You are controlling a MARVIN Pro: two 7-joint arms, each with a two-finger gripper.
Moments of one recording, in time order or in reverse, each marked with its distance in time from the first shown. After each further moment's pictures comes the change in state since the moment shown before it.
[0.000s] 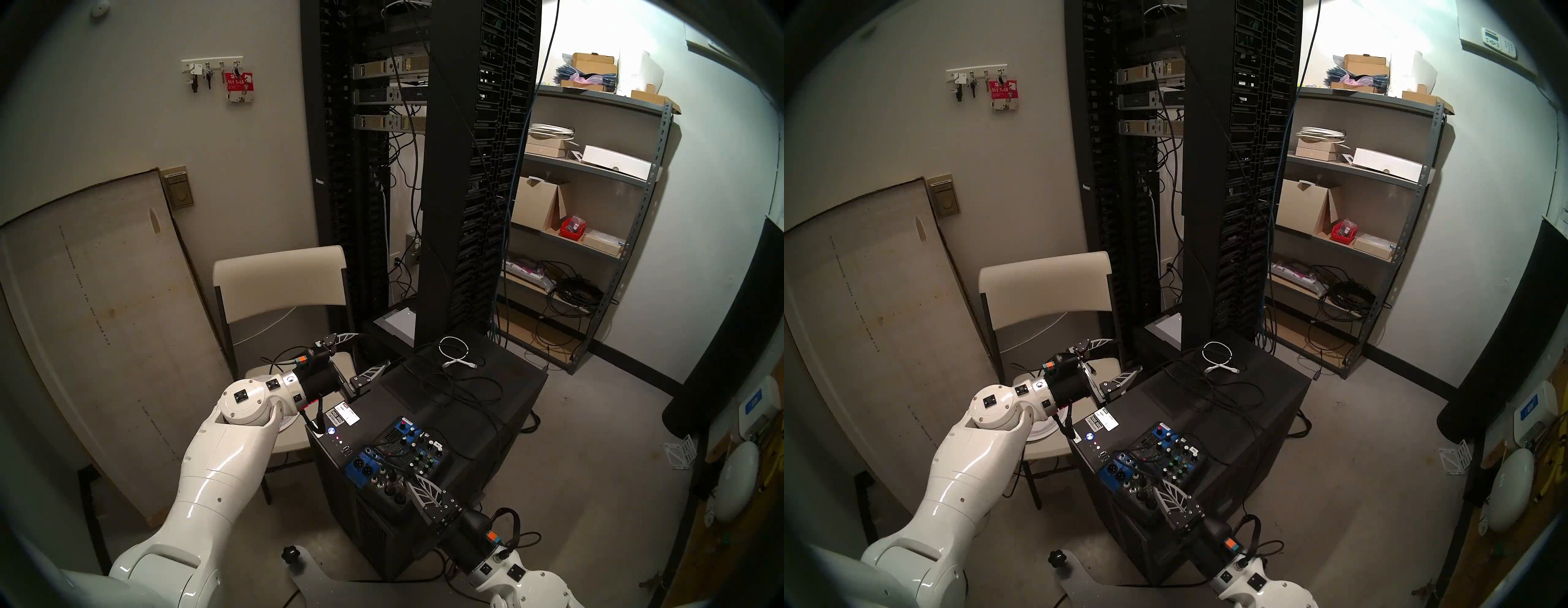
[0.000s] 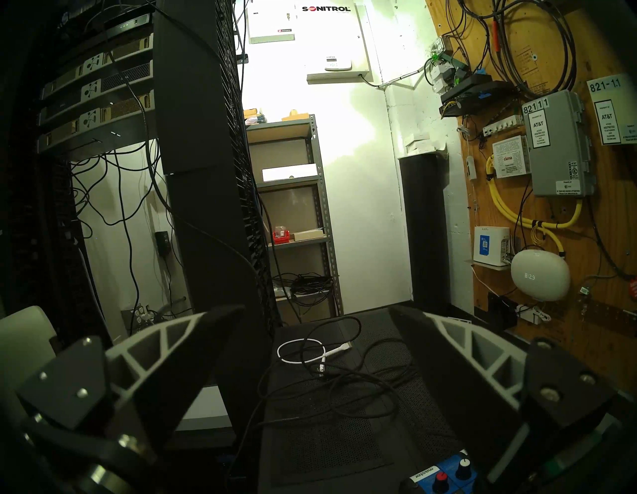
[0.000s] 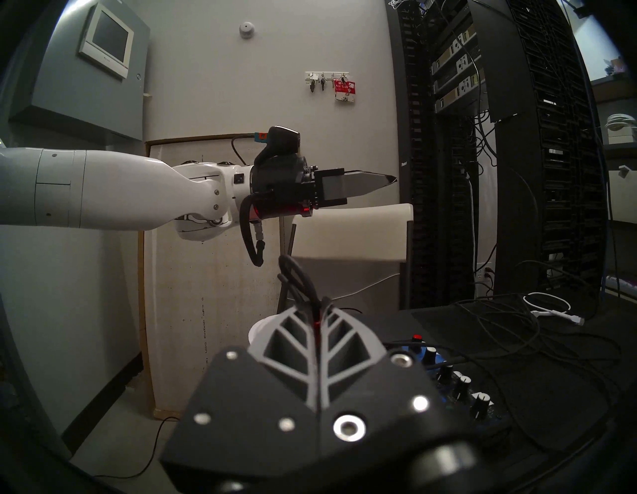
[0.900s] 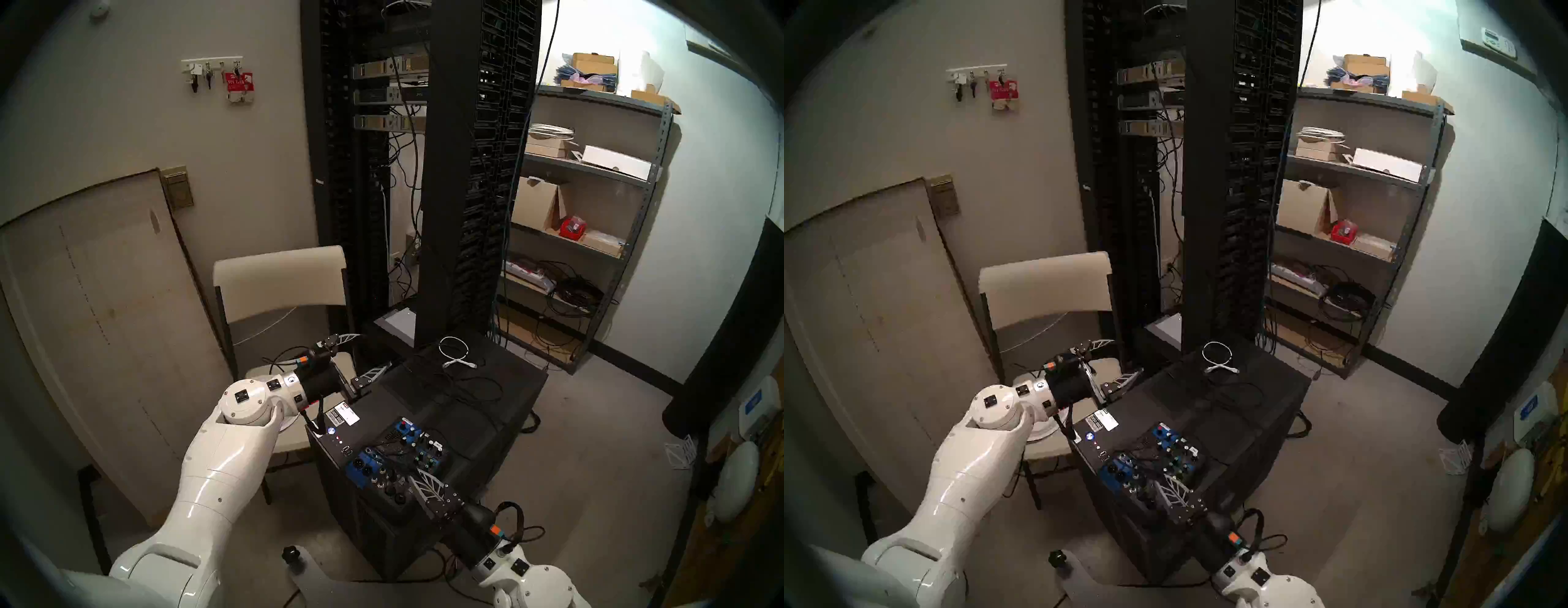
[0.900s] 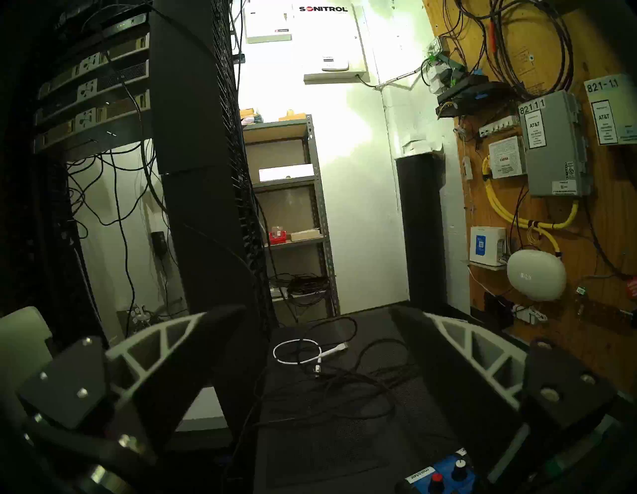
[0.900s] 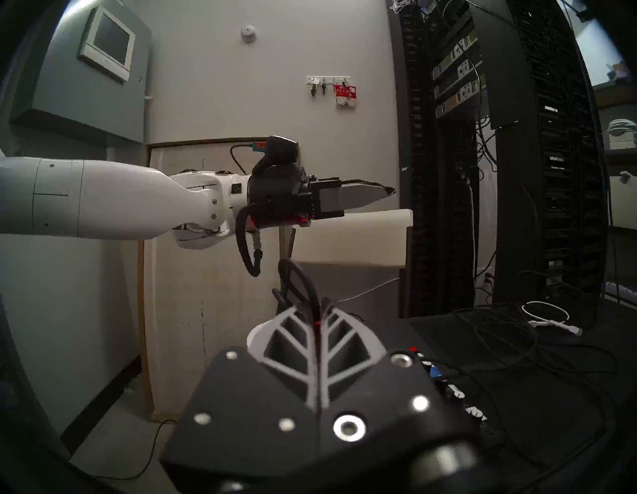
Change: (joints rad) left arm -0.001 0.000 0.004 0.001 -0.003 0.000 -0.007; right arm 0.002 0.004 0.009 -0.032 0.018 0.035 0.008
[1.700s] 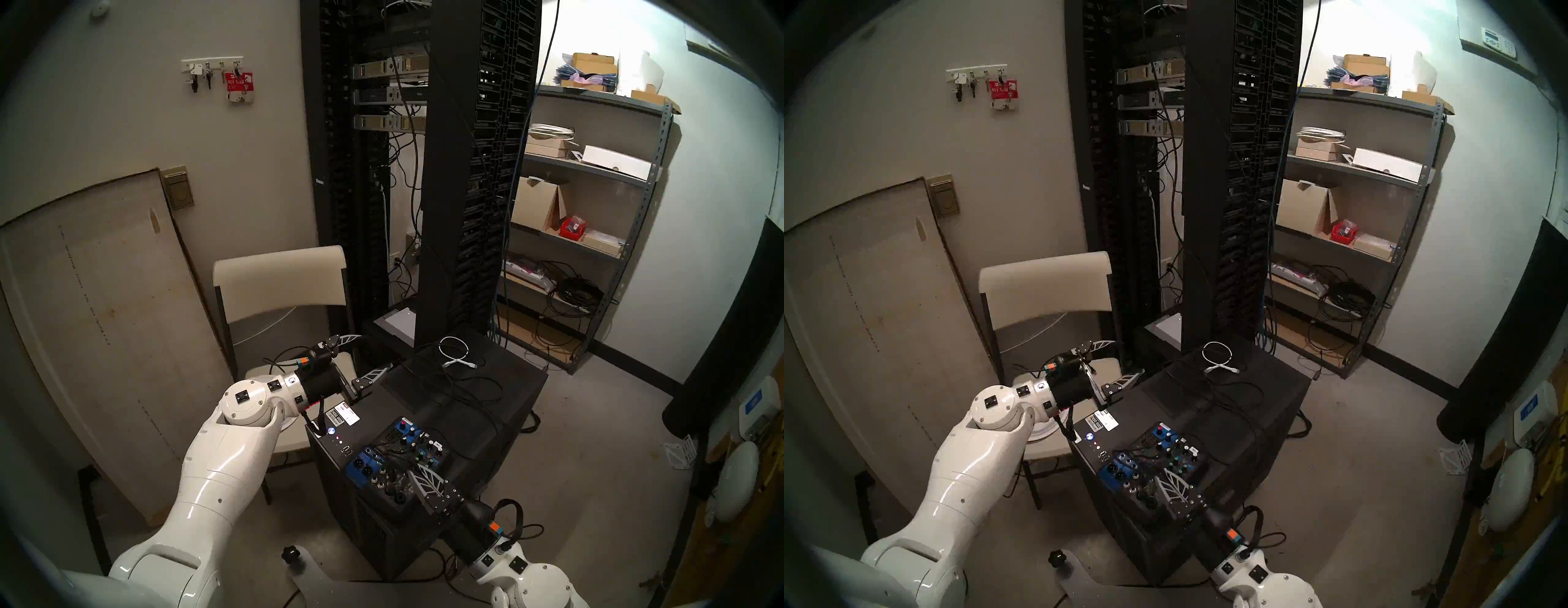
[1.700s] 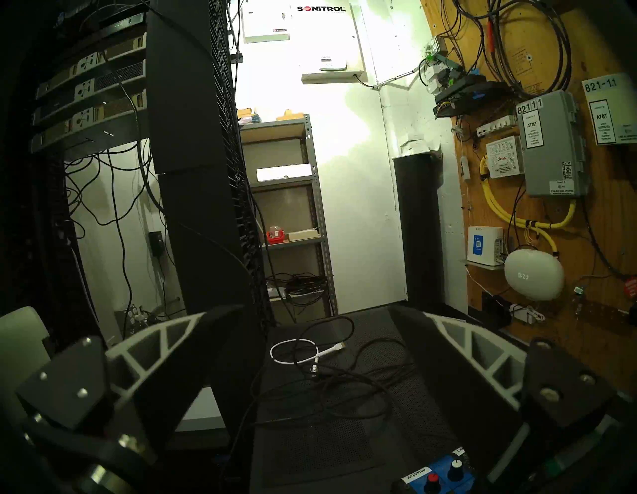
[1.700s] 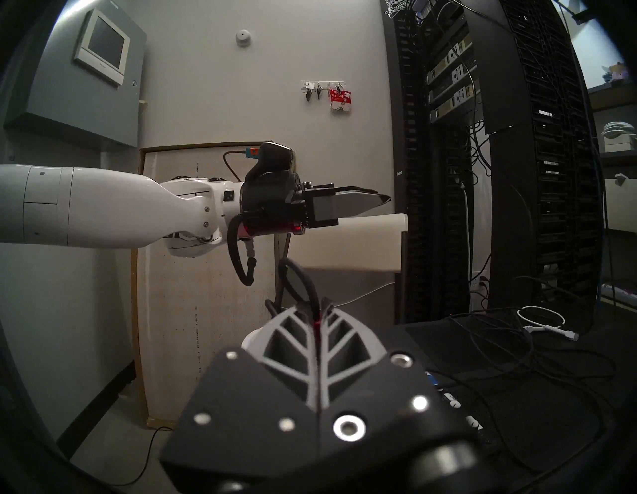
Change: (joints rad) left arm 0.002 0.002 0.005 -0.003 -0.002 0.000 -0.006; right arm 0.003 -0.009 0.000 -0.010 -0.001 0.001 -0.011
